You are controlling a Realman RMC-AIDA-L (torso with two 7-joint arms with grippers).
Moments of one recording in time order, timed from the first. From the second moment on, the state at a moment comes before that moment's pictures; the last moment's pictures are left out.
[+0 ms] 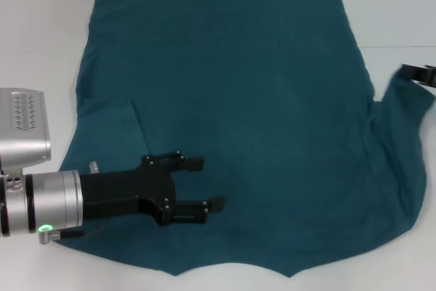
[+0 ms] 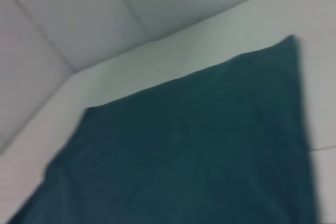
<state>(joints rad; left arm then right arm) -0.49 -2.17 0.77 0.67 1.97 1.54 -1.28 0.62 1.95 -0.56 -0.52 -1.98 -1.06 1.89</state>
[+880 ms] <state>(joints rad) -0.47 -2.17 0.75 0.67 1.97 1.52 -1.29 0.66 2.00 -0.74 -0.62 -1.99 -1.24 1.98</state>
